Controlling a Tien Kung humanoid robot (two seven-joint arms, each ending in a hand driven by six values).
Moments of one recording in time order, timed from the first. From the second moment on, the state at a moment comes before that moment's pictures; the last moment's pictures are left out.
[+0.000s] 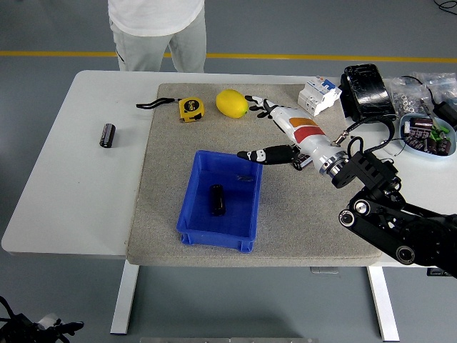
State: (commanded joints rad) left arm -0.26 0.10 -0.97 -0.18 1.55 0.04 0.22; right arm 0.71 -0.24 0.57 1.12 -1.58 -0.47 0.07
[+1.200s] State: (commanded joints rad) left arm -0.27 0.08 -0.95 -0.18 1.54 0.04 0.22; right arm 0.71 -0.15 0.46 0.65 -1.60 -0.58 0.10
